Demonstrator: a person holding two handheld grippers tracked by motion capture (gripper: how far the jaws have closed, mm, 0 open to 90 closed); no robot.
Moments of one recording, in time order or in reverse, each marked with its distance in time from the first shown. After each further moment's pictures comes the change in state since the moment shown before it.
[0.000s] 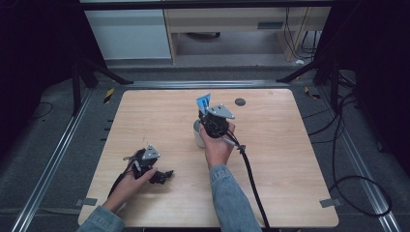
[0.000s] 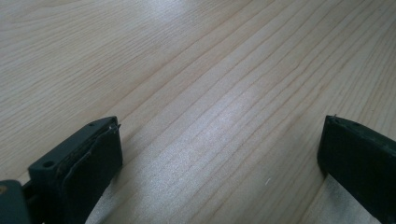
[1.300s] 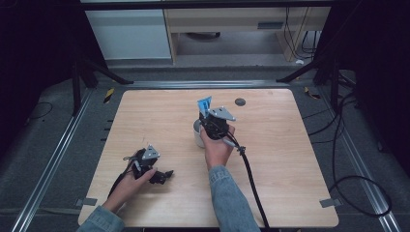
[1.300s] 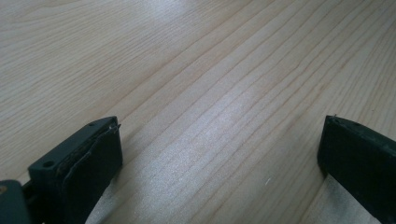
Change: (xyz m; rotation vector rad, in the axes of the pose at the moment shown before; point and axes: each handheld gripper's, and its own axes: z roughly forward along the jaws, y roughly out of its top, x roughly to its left) left arm 0.000 0.000 0.000 0.000 0.000 0.000; right arm -0.003 -0.010 0.005 0.014 -0.003 0.045
